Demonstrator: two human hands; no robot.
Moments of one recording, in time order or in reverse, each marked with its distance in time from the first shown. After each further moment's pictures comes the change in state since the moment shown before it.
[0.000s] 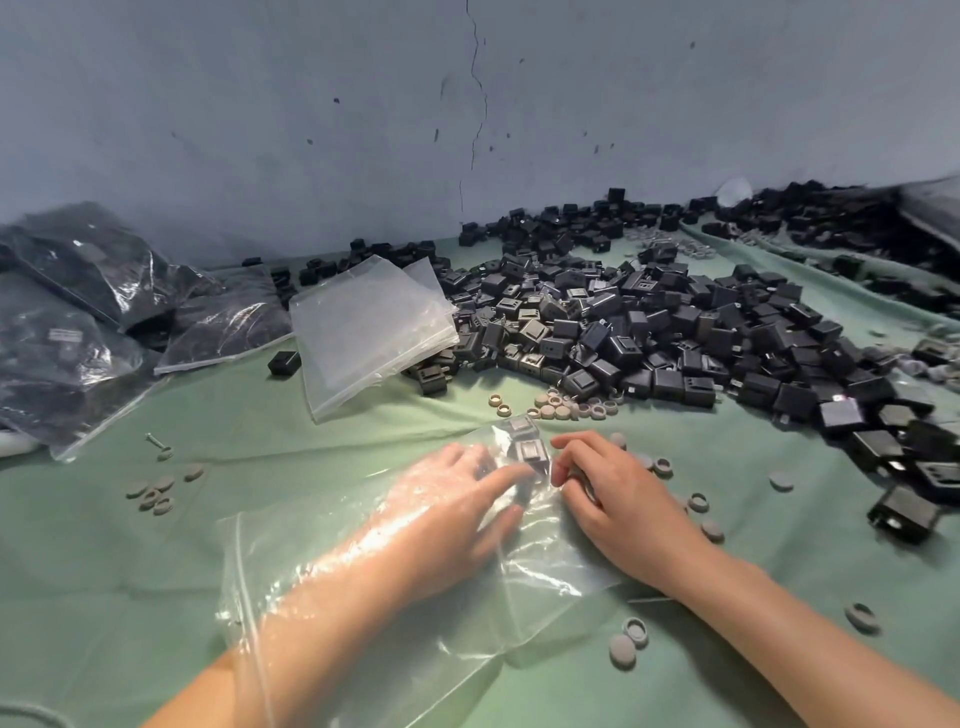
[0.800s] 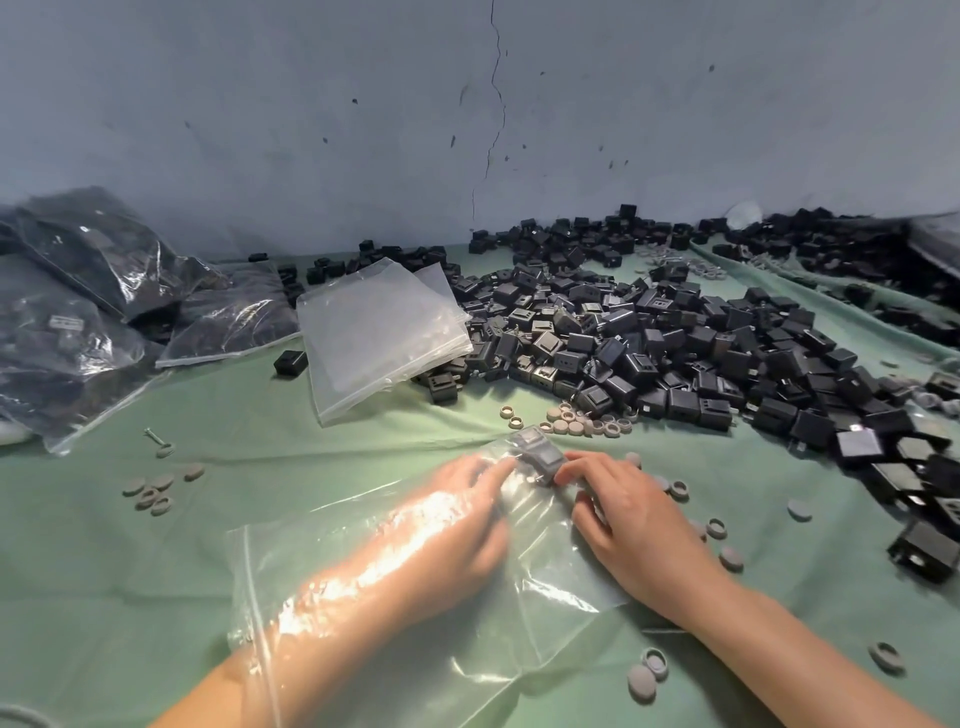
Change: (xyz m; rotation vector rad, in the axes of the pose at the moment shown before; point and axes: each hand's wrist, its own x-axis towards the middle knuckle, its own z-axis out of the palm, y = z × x) left_hand -0.007 -0.007 0.003 -0.210 -0.020 -0.122; right_hand 0.002 0.007 0.008 -0.152 -0.003 0.000
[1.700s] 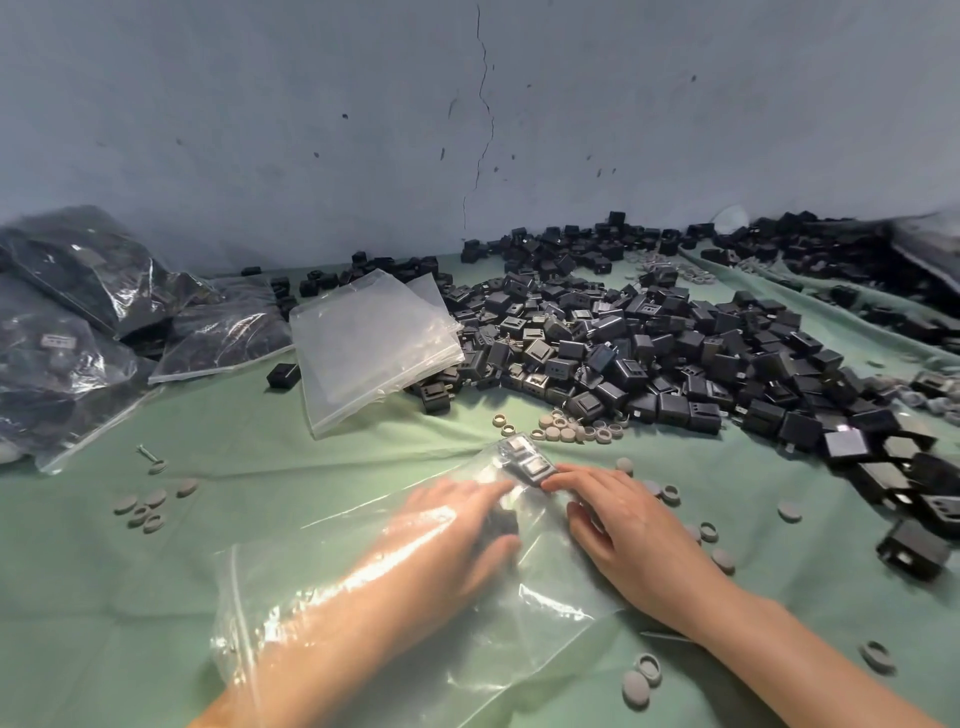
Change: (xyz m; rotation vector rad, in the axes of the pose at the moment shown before) left_hand -0.011 0.005 -0.002 -0.088 0.030 -0.041; right_hand -0.004 0.000 -0.007 0.018 -0.031 -0.047
